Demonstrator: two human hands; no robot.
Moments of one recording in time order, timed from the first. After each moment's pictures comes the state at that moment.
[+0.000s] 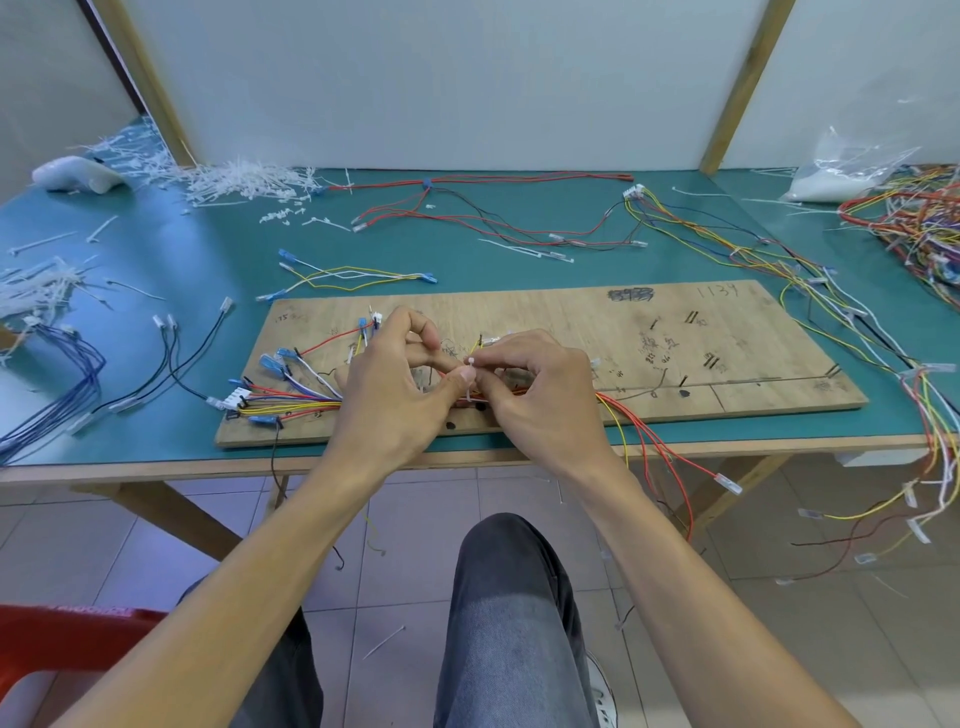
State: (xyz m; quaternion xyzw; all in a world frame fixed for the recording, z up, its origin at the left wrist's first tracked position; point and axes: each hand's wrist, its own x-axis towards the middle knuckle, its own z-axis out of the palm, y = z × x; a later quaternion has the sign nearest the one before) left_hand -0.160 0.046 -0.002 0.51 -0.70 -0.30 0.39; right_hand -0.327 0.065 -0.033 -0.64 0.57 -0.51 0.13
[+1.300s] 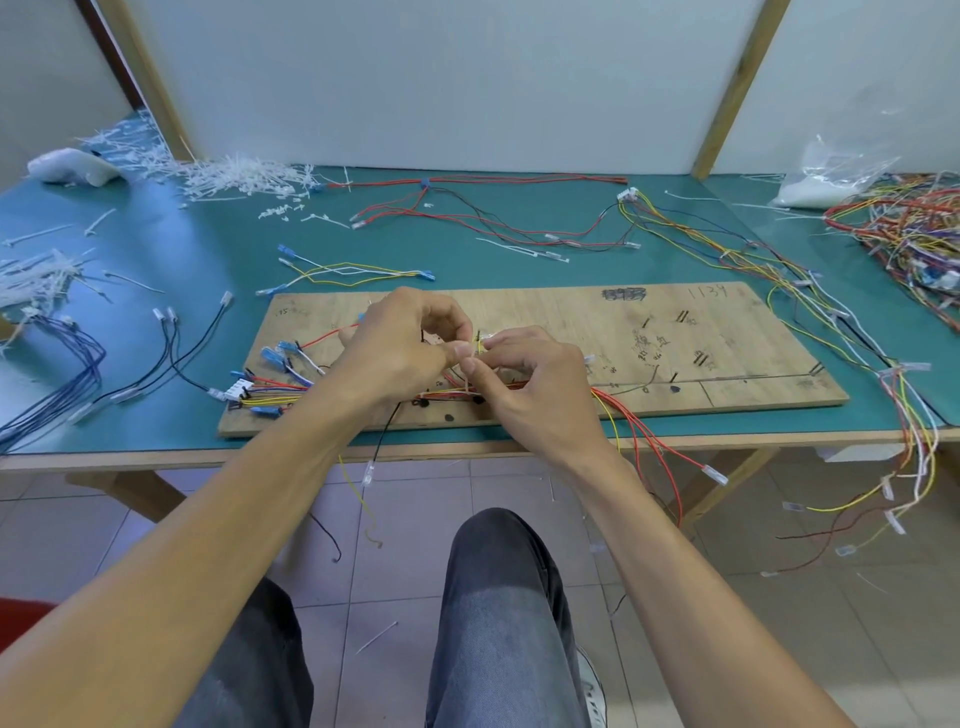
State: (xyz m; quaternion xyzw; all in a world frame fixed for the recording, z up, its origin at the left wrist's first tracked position) left_hand -0.164 0.013 0.031 0.50 -0.76 -0.32 0.25; right_hand -0.325 0.067 -0.028 -0.65 0.57 -0.50 0.13
